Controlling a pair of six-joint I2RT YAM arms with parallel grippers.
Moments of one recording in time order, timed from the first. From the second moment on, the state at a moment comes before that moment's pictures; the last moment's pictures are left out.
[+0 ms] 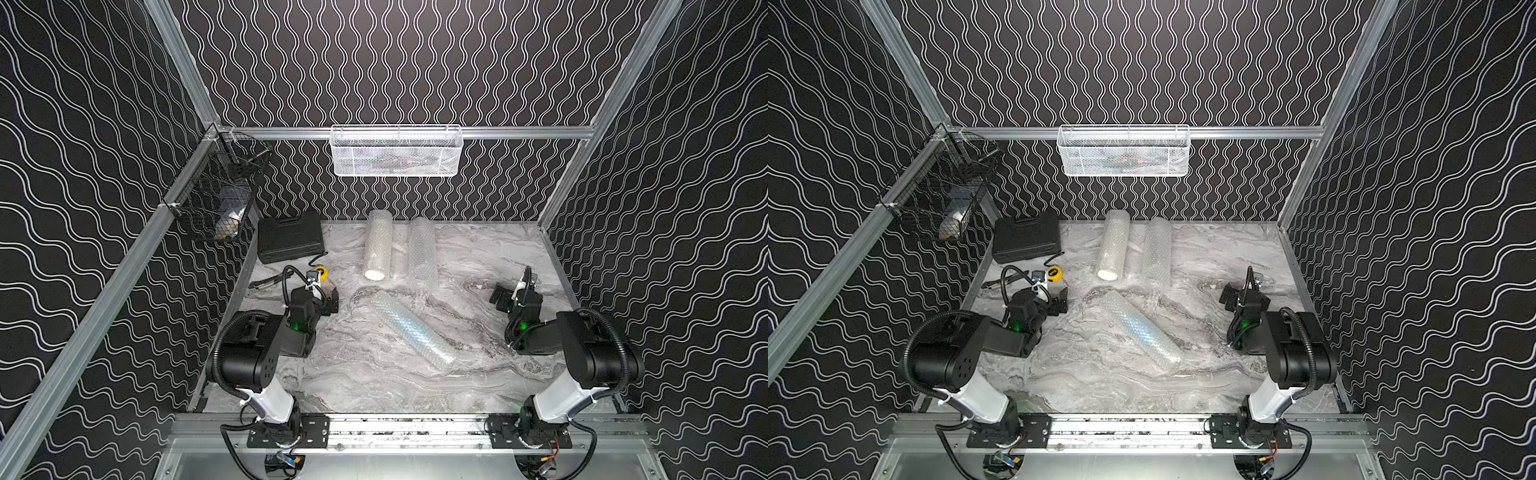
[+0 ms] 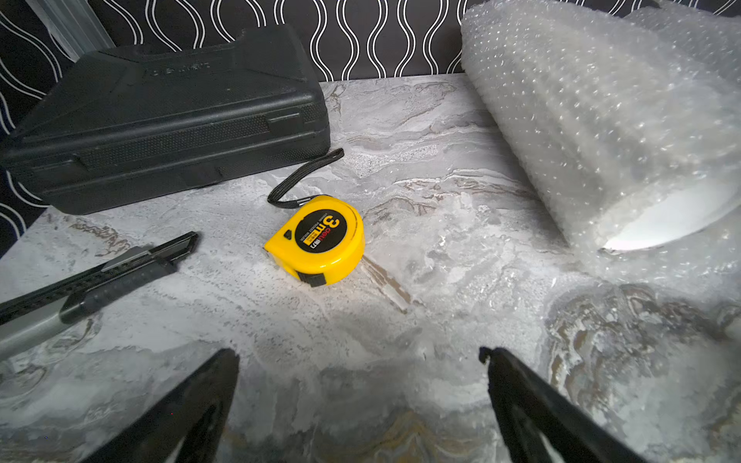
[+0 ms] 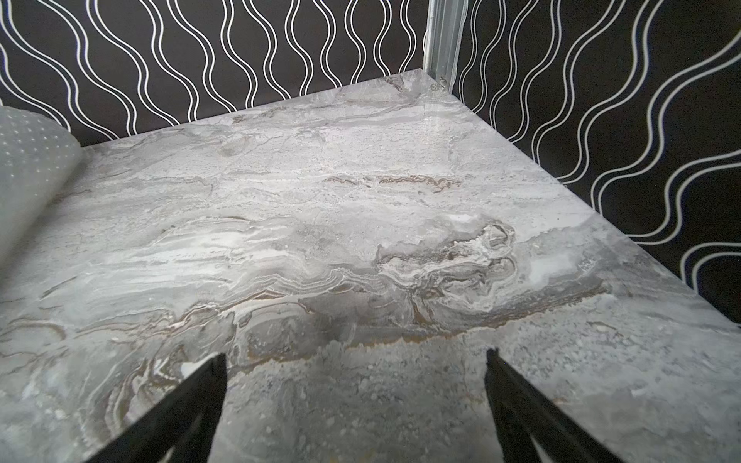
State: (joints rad) left arm -0.04 1.65 0.37 0.91 -0.06 0.00; right arm 0.00 1.67 0.39 0.89 0.27 0.18
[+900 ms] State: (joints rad) left arm -0.04 1.65 0.37 0.91 -0.08 0.00; right arm 0.00 1.67 0.39 0.89 0.27 0.18
